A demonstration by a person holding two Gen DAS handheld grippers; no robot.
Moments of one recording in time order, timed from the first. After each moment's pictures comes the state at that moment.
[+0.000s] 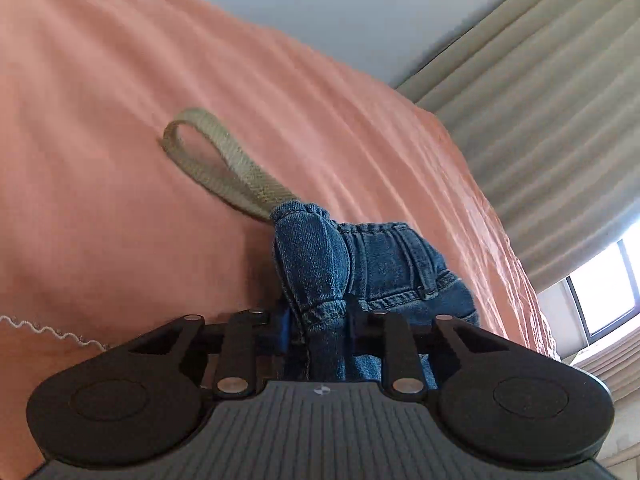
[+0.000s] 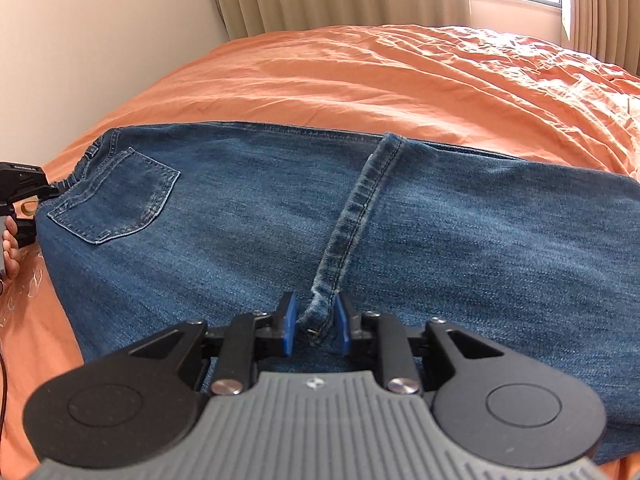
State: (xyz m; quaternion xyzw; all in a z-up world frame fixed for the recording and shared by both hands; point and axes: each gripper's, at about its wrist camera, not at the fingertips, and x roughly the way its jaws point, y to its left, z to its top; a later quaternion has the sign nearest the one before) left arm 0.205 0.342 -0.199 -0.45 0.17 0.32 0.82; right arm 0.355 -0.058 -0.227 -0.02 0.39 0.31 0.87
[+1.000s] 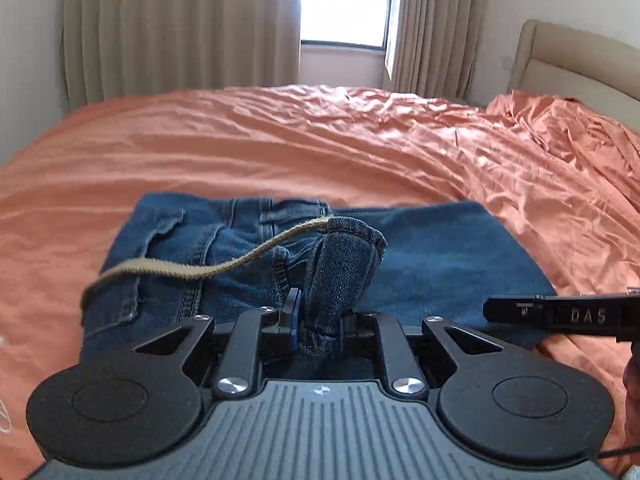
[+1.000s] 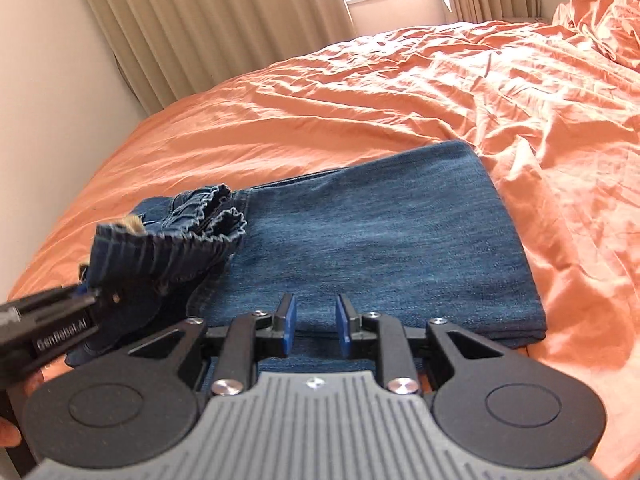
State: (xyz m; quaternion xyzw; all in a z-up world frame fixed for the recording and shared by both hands) left arm 0.245 -0.012 -0.146 -0.03 0.33 -0.01 0.94; right arm 0.327 -0.200 -0.185 0.12 0.40 0.19 0.89
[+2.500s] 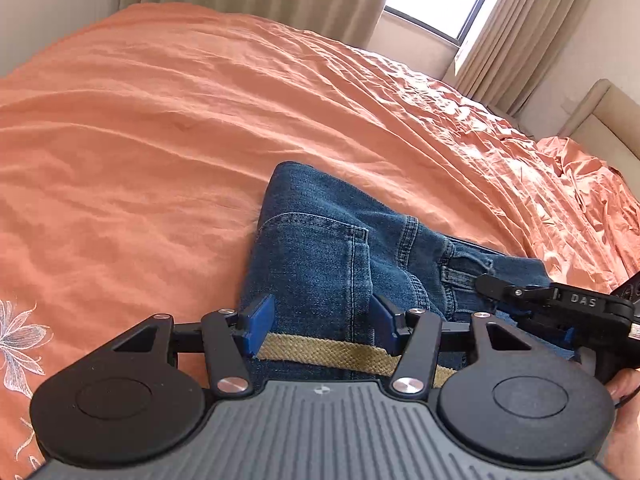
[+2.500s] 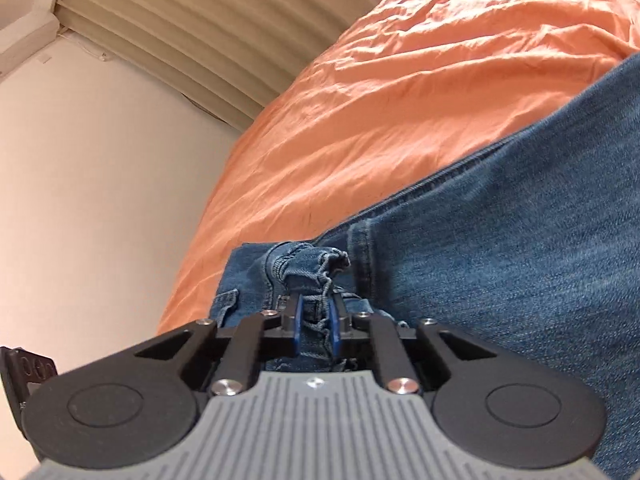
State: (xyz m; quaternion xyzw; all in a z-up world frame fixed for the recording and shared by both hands) left arm 0.270 0.154 -0.126 -0.17 0.39 0.02 0.90; right arm 0.436 -0.135 -0.208 0.33 0.40 0.37 0.77
